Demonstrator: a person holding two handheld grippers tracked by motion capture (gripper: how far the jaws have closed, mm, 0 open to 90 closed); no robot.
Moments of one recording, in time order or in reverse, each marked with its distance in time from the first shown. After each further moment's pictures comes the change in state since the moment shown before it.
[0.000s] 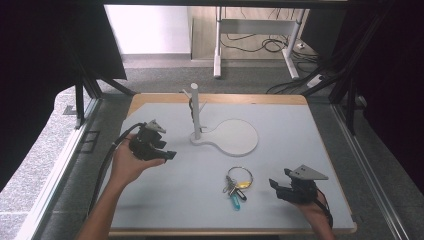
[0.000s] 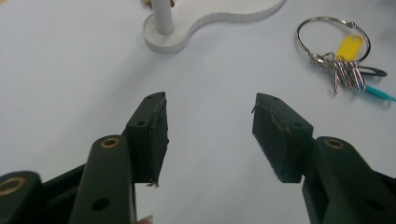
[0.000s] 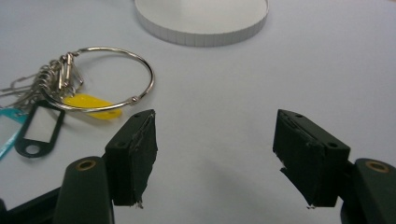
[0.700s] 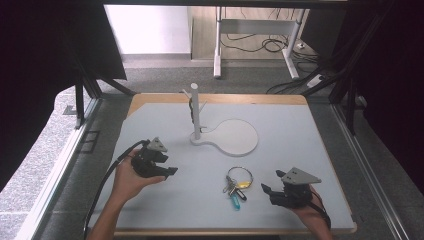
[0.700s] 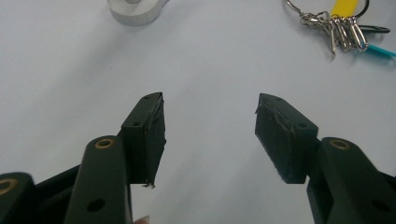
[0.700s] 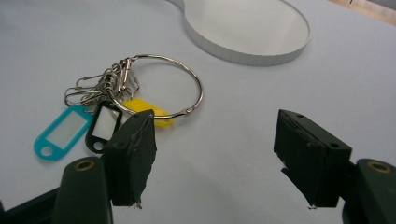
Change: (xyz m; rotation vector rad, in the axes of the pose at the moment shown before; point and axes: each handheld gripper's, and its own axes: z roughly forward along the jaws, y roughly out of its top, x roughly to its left) left arm -0.011 -0.034 0.024 -0.003 -0.043 0.064; right arm 0.030 0.017 -0.010 0.004 0.067 -0.110
